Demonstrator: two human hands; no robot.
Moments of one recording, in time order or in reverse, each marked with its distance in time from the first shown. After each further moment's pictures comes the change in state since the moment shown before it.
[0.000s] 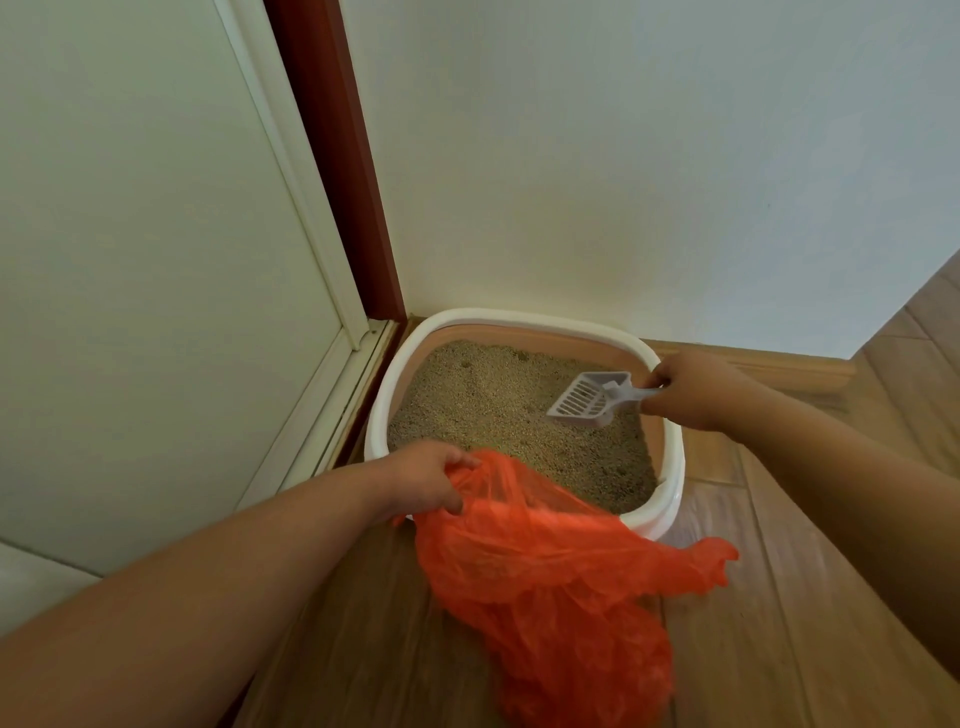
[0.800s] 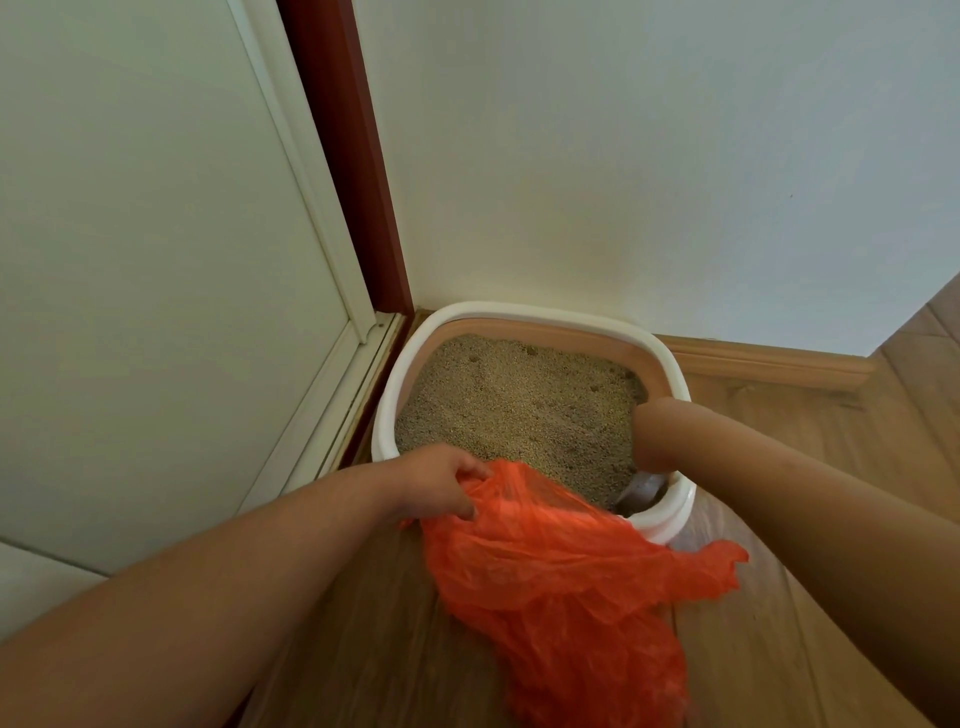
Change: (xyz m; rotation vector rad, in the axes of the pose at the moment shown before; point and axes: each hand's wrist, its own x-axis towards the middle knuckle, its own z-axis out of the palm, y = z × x) left_hand 0.007 -0.007 0.003 0.092 -0.052 0.042; right_hand 0.004 -0.042 0.046 -0.847 -0.543 -0.078
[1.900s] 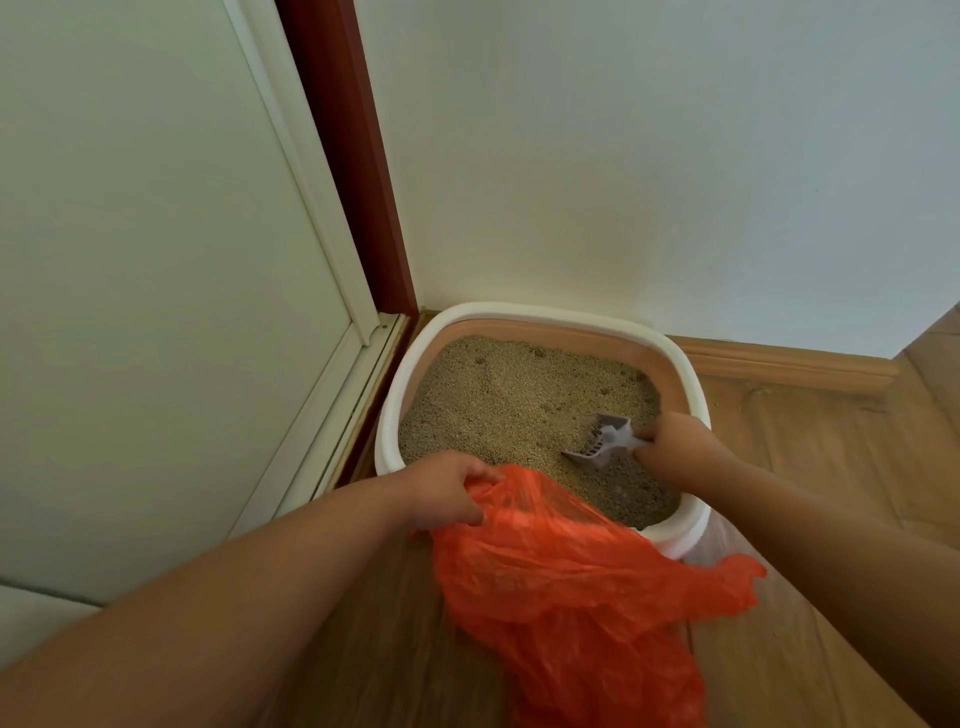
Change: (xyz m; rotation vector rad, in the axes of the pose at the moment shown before) left_hand 0.014 -0.006 0.003 -0.030 0.034 0.027; right_hand 0.060 0.005 0.057 0.913 0.437 0.079
